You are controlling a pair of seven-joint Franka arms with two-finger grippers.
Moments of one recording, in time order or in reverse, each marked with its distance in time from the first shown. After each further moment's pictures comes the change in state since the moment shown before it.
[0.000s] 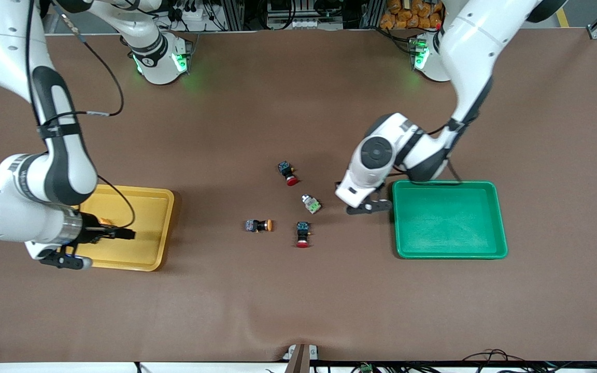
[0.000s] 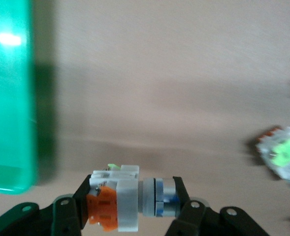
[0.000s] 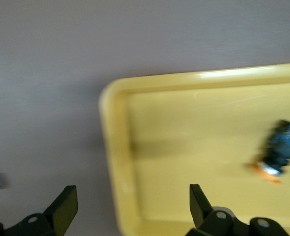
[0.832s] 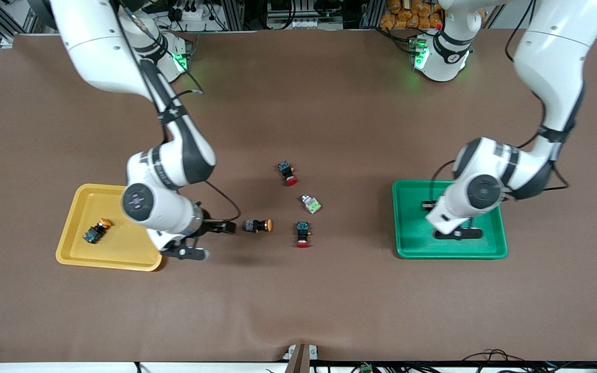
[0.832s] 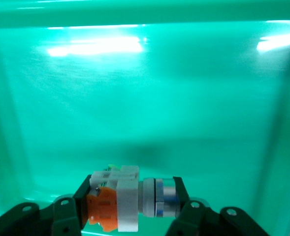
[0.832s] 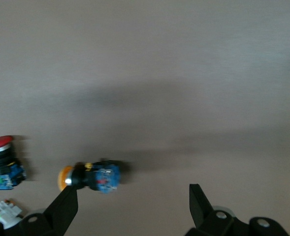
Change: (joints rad) left arm 0.382 -0.013 0.007 -0.064 0.123 -0.053 0.402; right arm 0.357 0.107 0.014 0.058 0.010 0.171 0.306
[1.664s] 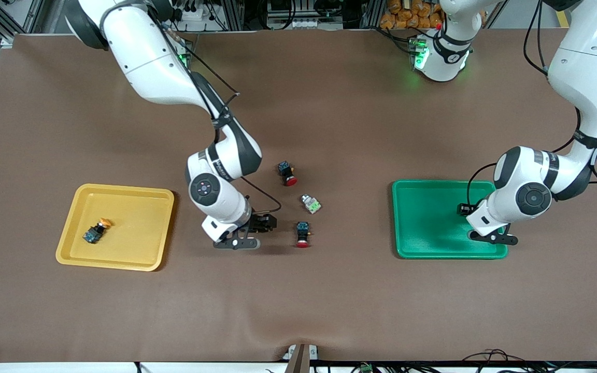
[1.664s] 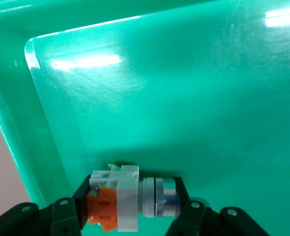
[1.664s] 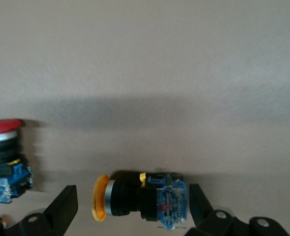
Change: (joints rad) left arm 0.163 0.063 -0.010 -0.033 0.092 0.112 0.209; right arm 0.136 0.140 -0.003 -0.010 -0.006 0.221 0.019
